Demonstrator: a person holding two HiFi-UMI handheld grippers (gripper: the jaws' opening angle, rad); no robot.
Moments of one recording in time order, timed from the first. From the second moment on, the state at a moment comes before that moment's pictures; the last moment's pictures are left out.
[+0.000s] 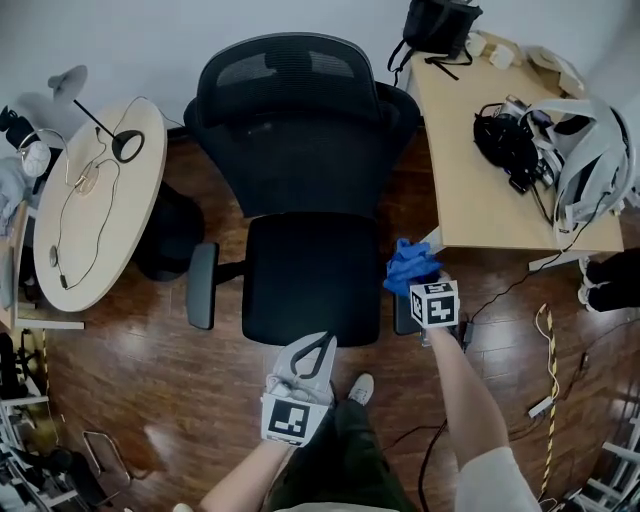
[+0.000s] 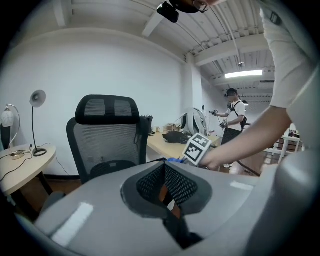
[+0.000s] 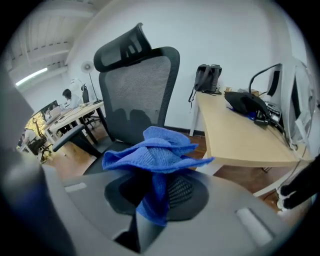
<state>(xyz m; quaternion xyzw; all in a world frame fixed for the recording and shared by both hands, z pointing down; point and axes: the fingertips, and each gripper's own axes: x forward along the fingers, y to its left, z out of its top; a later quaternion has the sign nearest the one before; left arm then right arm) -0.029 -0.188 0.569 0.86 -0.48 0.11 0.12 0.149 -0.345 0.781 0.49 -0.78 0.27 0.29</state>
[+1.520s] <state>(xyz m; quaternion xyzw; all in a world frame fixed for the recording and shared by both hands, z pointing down) -0.359 -0.161 0.506 0.74 -0.67 0.08 0.01 -0.266 -0.276 0.619 0.35 -0.91 0.17 0.15</state>
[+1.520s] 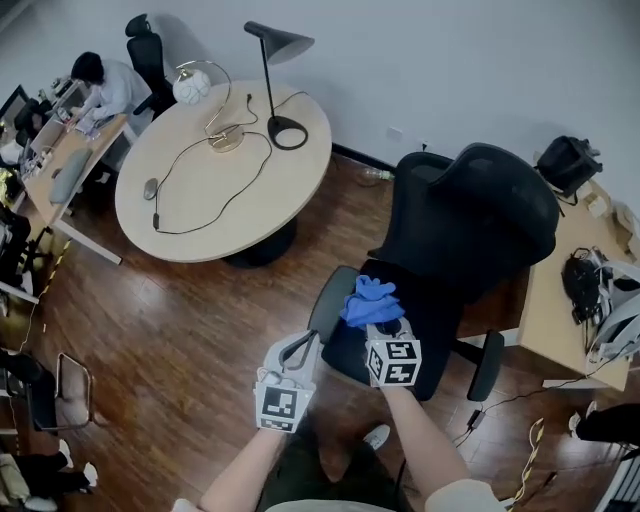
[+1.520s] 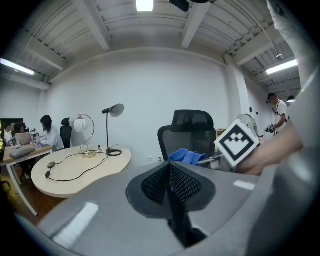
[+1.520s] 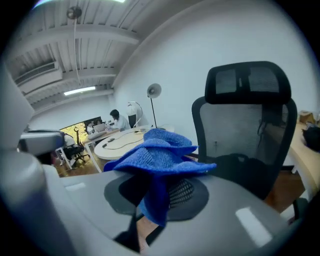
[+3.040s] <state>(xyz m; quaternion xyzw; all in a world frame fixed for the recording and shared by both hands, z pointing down) -0.395 -0.212 0.659 0.77 -0.64 -0.02 0.01 -0.215 -0.262 0.714 0.40 -0.91 0.02 0.12</state>
